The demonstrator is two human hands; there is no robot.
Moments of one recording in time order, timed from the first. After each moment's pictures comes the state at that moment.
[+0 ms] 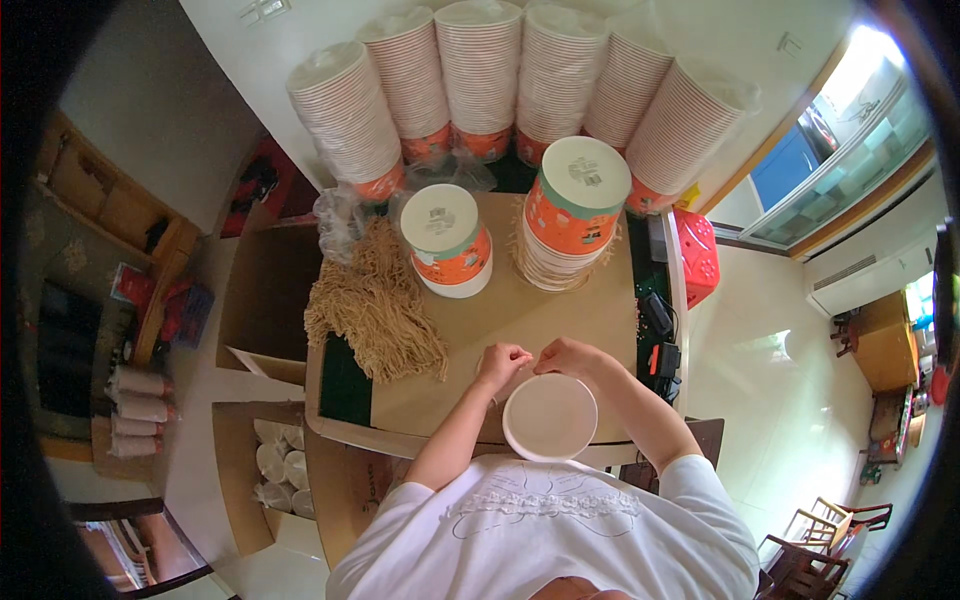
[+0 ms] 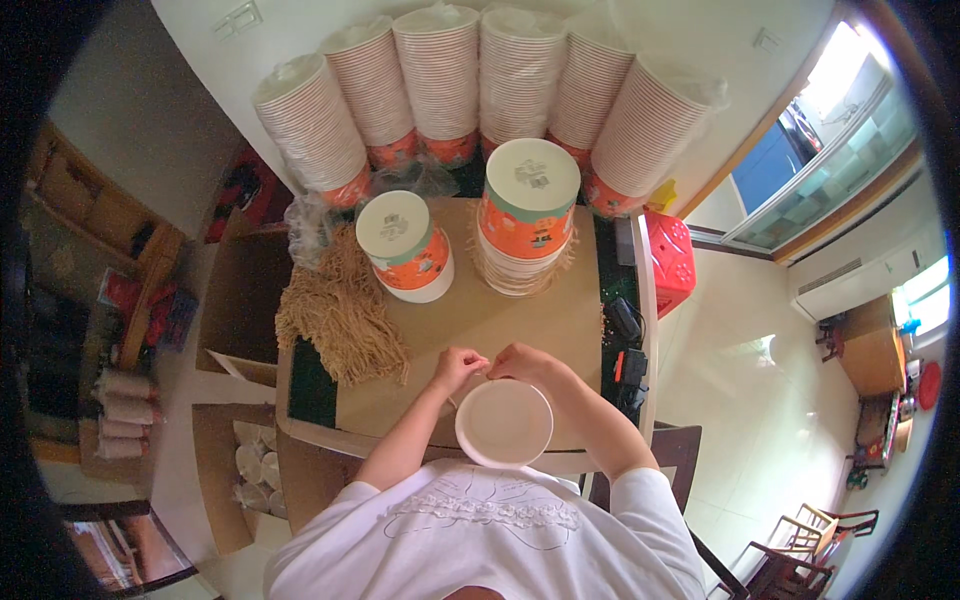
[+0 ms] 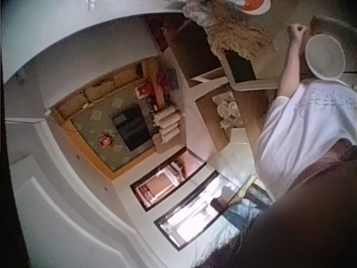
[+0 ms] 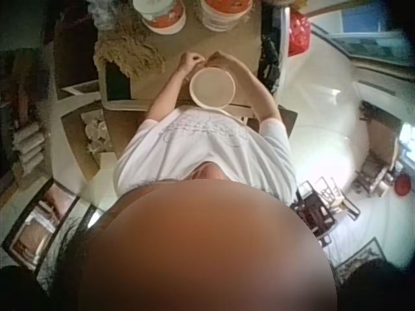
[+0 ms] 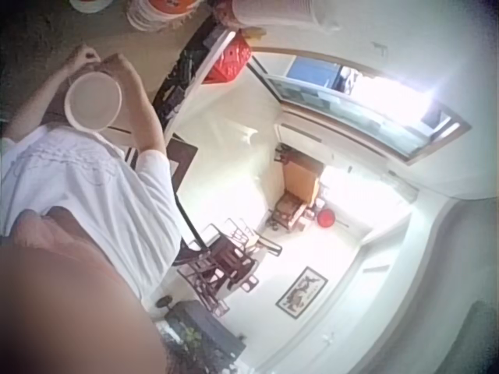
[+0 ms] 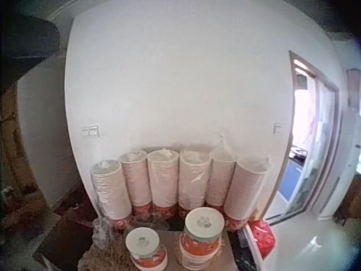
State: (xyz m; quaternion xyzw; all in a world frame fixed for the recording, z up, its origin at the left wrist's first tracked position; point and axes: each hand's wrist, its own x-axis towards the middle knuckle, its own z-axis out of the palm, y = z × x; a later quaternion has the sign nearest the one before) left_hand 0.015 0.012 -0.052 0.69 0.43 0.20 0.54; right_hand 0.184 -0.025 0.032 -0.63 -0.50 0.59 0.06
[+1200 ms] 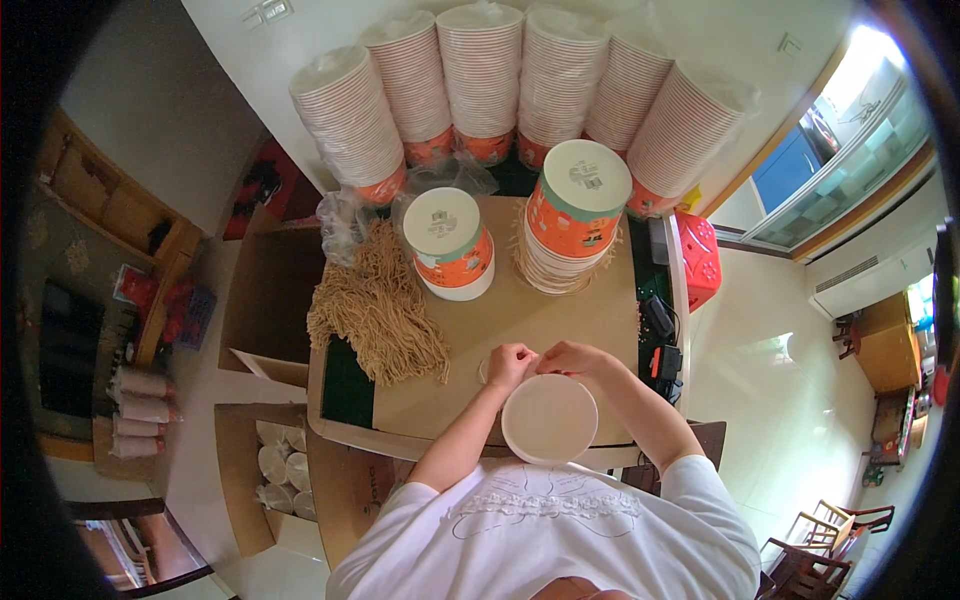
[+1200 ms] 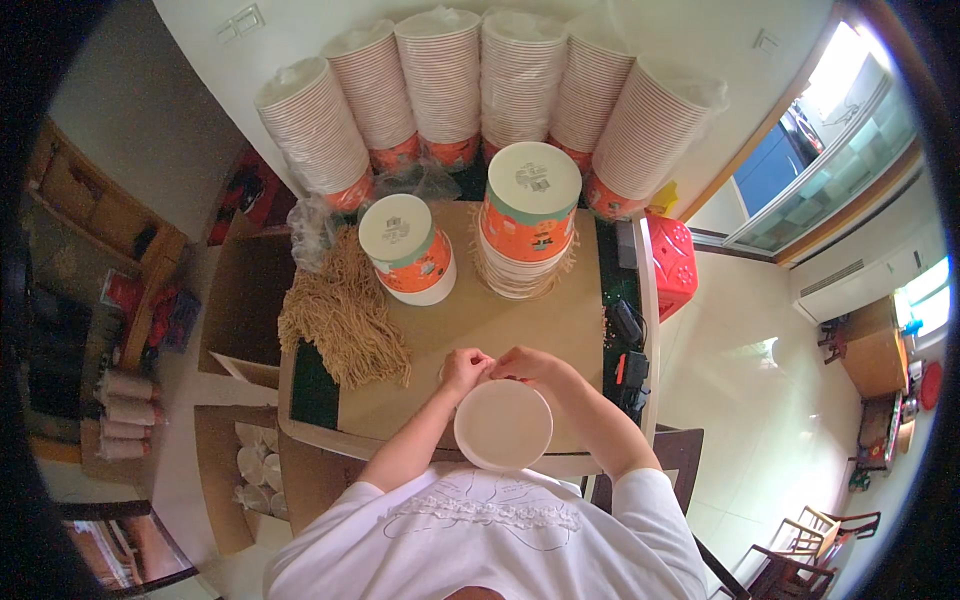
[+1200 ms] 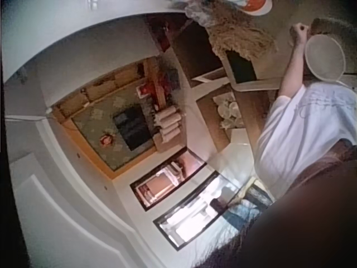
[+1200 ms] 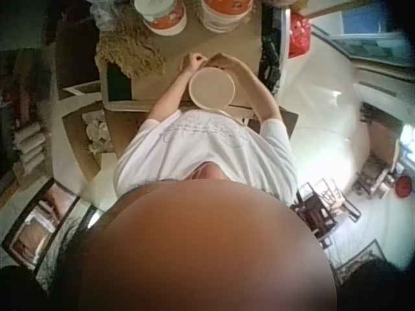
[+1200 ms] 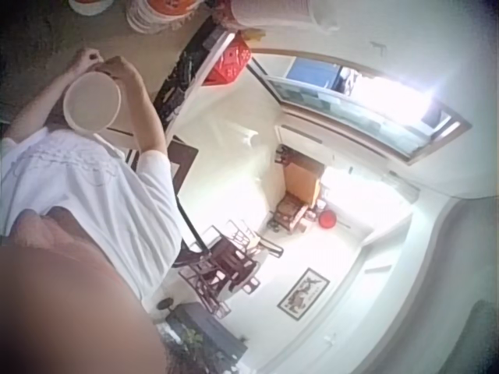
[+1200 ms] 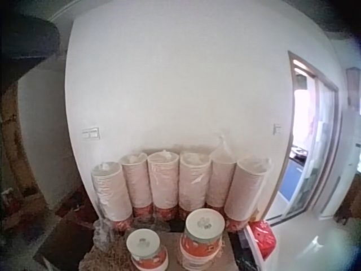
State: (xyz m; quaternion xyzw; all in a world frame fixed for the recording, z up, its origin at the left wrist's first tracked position) left_hand 0.032 0.006 -0.051 0.69 0.48 0.24 0.49; right_hand 0.198 -0.024 0.002 -0.58 -0.43 0.69 0.09
